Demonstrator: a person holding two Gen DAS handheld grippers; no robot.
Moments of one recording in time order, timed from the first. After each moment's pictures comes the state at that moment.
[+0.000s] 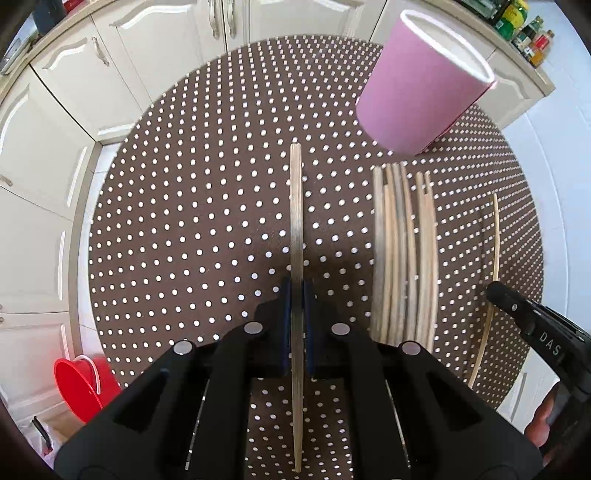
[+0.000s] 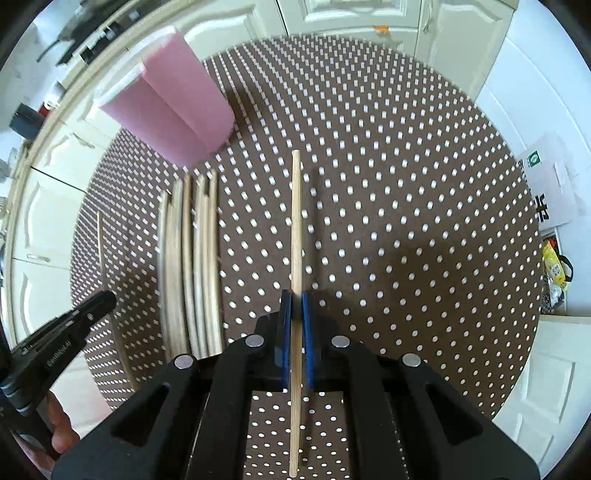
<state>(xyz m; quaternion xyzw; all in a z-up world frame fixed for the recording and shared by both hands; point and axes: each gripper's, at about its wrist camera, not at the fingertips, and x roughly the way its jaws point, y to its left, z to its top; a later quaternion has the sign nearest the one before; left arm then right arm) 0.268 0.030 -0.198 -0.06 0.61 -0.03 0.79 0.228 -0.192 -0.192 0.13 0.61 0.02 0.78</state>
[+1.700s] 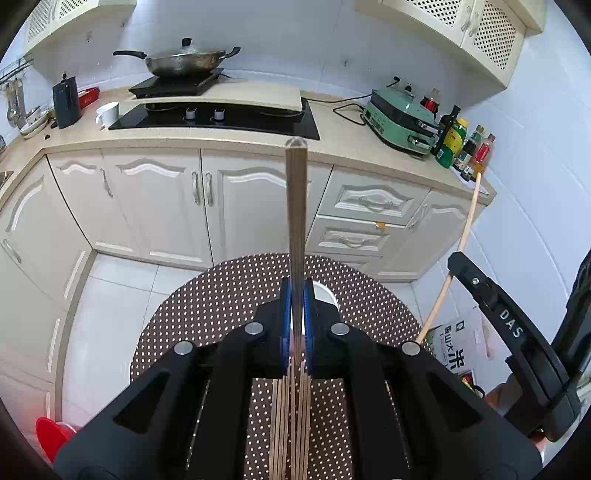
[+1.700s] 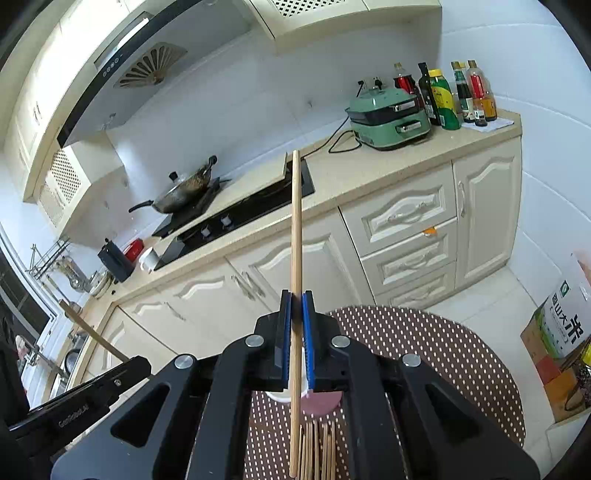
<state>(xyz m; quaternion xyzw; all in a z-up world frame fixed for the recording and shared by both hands) 0.274 0.011 0.026 -0.09 0.40 -0.04 0.91 0.273 -0.214 -0.005 0.21 0.29 0.08 0.93</state>
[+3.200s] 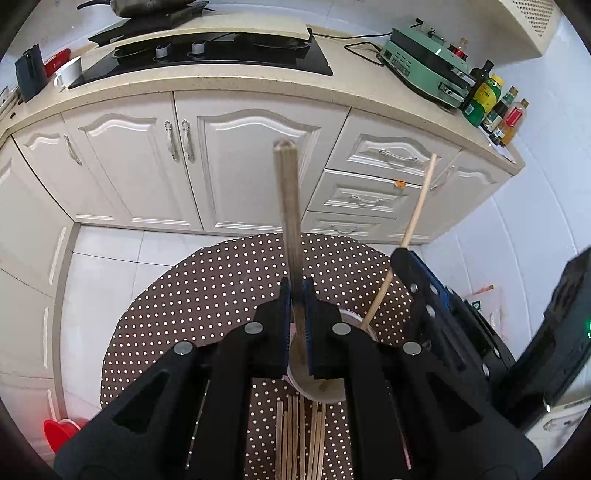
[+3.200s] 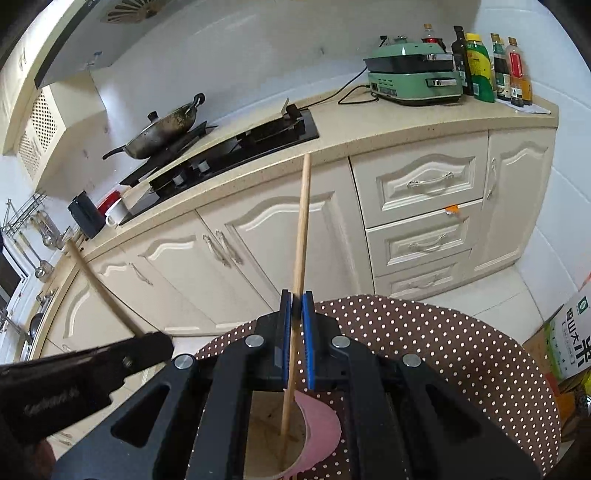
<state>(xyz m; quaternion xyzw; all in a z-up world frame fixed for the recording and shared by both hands) 0.406 0.002 -0.079 -0.08 0.50 -0.05 0.86 0.381 -0.166 -0.112 0.15 0.36 0.09 0.92</state>
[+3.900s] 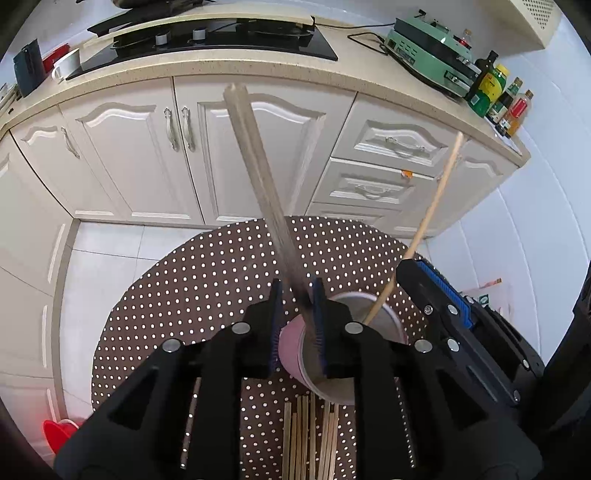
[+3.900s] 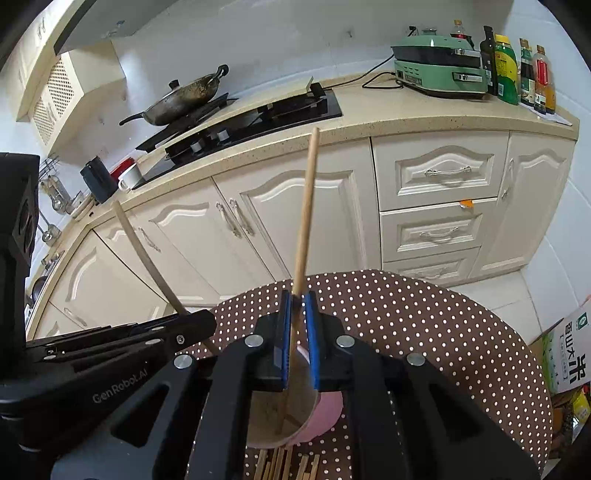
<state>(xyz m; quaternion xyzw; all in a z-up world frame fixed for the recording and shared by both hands) 0.402 0.003 -0.108 -0.07 0.51 -0.05 0.85 0.371 -0.153 -0.118 0.11 0.39 0.13 0.91</state>
